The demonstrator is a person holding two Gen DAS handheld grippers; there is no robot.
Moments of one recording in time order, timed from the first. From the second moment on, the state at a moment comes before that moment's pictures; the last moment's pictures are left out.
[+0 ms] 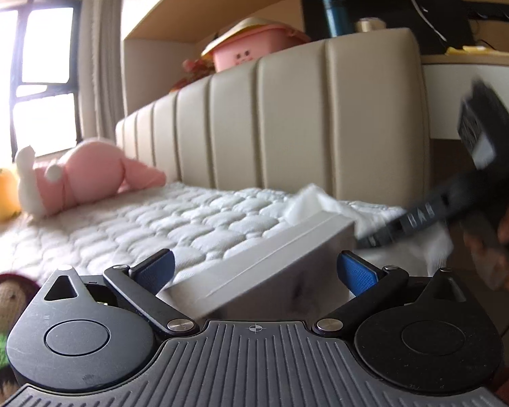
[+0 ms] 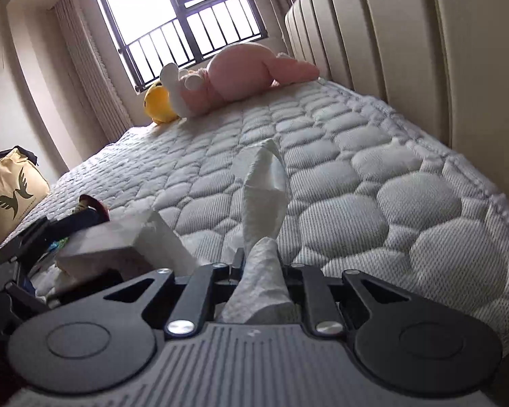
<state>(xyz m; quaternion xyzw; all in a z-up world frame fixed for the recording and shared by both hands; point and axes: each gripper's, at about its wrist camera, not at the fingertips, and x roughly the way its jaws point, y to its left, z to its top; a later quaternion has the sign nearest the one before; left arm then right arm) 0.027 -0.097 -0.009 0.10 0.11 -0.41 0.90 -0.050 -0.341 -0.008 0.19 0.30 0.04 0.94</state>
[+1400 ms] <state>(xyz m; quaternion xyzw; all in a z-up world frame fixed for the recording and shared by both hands) 0.131 -0.070 -0.022 -0.08 0.30 -0.39 0.87 0.086 -0.289 0.025 0.24 0.27 0.30 0.89</state>
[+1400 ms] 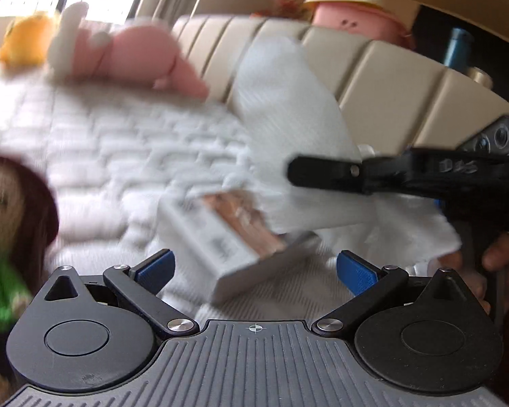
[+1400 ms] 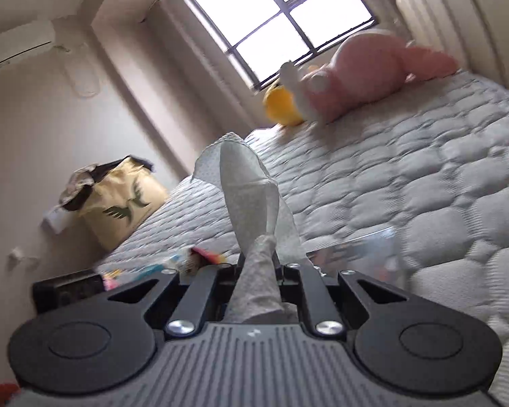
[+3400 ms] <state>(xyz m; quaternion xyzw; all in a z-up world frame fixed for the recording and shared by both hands) 0.138 -0.180 -0.001 -0.02 0.10 -0.39 0.92 0.116 -0.274 0.091 0.03 0.30 0.20 0.93</state>
